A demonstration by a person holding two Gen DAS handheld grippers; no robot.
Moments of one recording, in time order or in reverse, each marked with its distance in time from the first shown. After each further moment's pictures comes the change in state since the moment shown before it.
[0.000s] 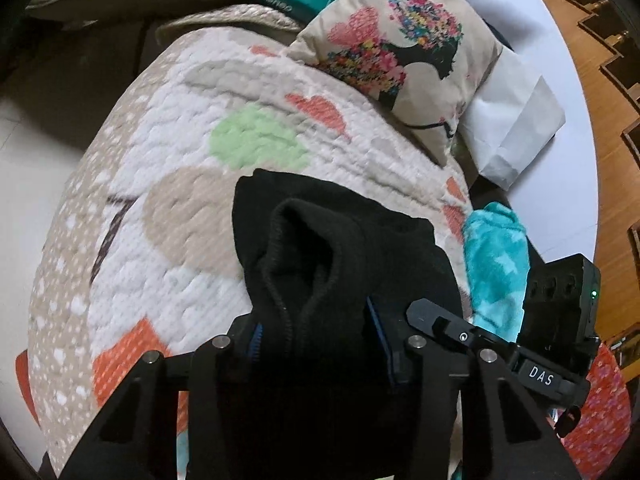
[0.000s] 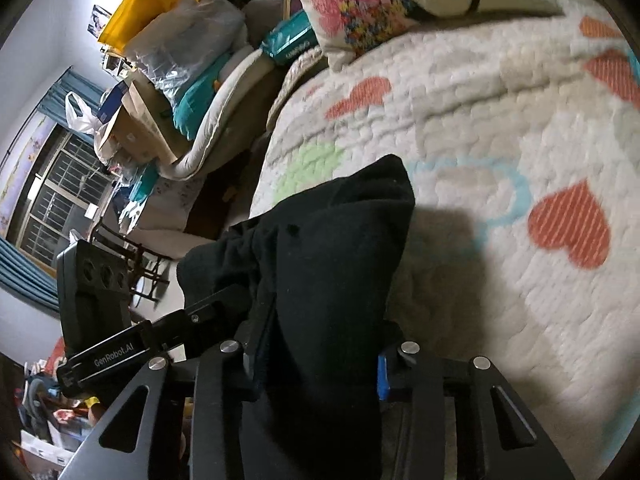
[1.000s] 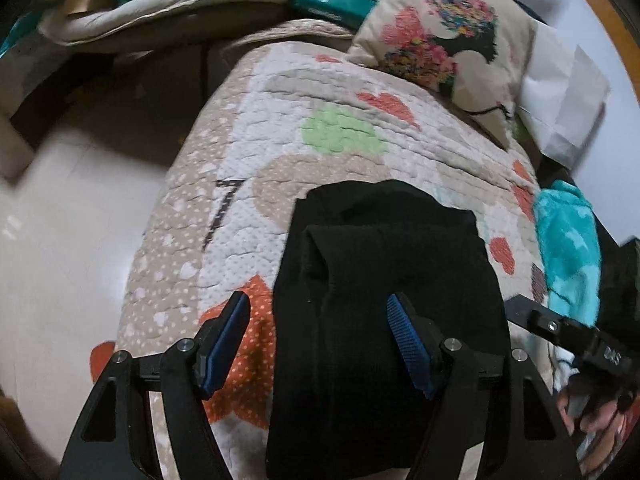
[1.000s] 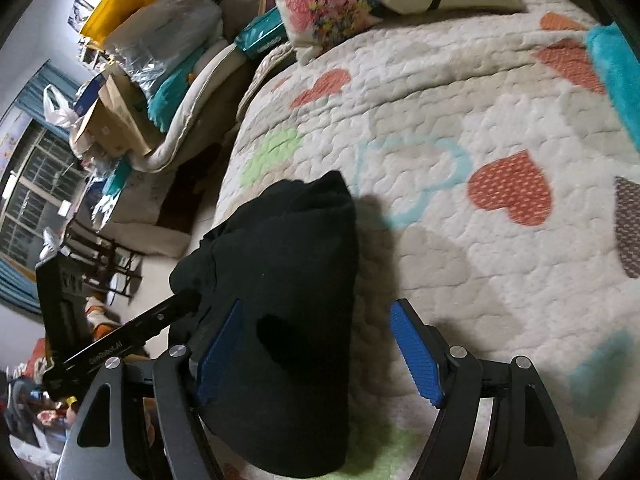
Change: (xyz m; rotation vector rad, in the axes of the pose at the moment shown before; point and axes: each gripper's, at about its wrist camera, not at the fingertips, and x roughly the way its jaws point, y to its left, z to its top) left arm -0.032 0.015 -0.038 0.074 -0.025 0.305; right arm -0.019 -0.013 -0.029 0.005 0.033 -0.102
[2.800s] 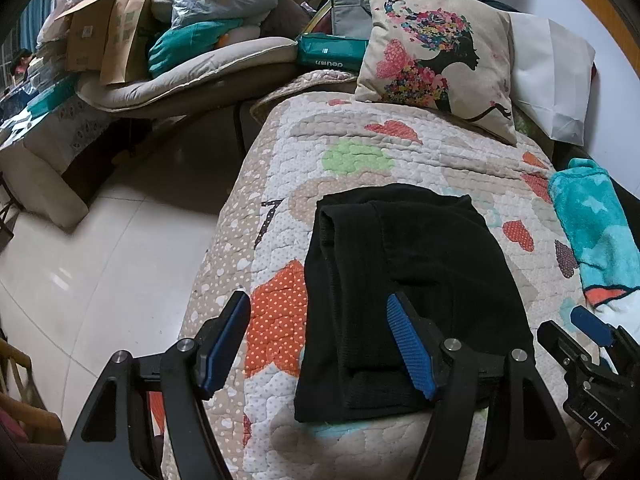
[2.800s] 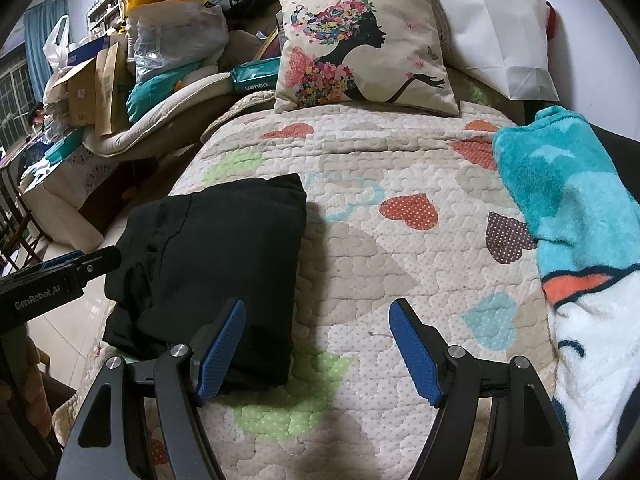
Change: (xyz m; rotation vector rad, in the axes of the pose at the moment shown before) left arm -0.052 -0.027 -0.051 0.116 -0.194 0.232; right arm -0.054 0.042 -0.089 -0.235 -0.285 -0.423
